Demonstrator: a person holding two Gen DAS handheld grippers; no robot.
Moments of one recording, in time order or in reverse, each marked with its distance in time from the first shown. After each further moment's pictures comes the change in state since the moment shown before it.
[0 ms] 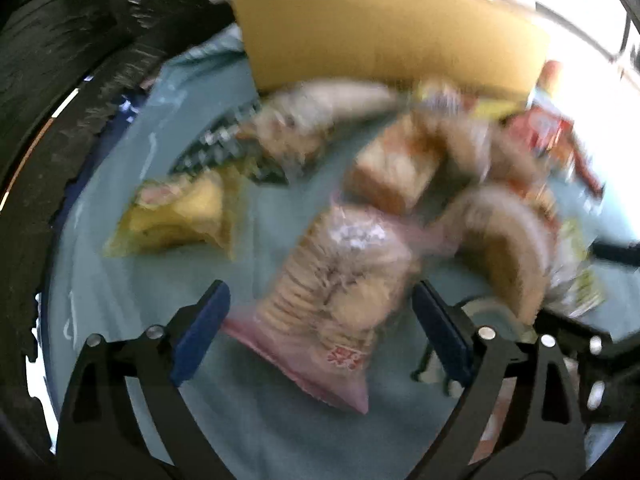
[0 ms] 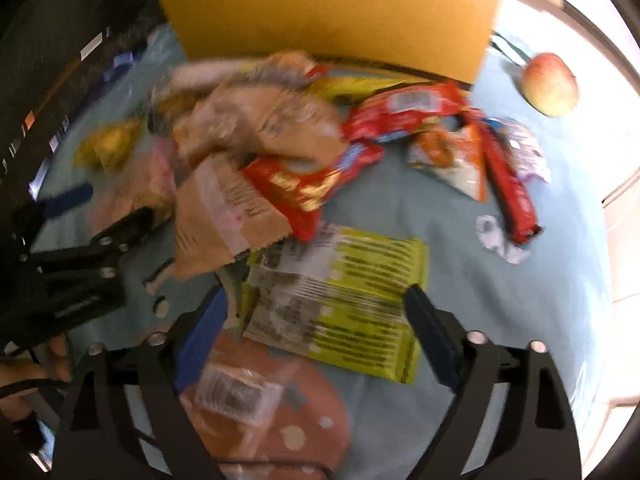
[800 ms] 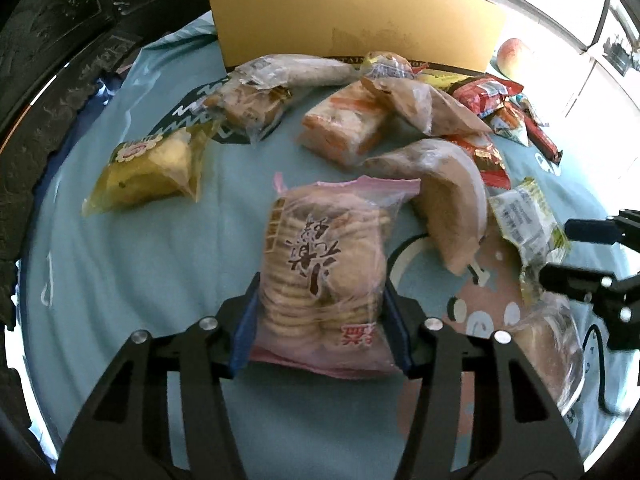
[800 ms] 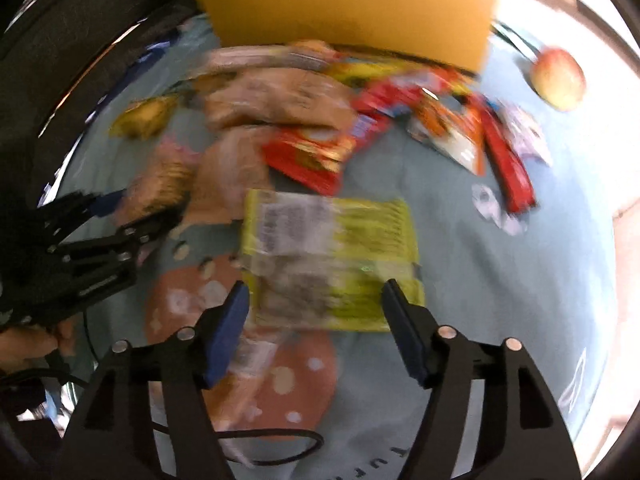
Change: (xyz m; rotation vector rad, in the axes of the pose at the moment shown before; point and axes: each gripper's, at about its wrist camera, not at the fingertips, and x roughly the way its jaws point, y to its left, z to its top) left arm -0.029 -0.008 -0.030 -0.003 0.007 -0.139; right arm -0.033 -0.052 -0.040 0.089 0.004 0.145
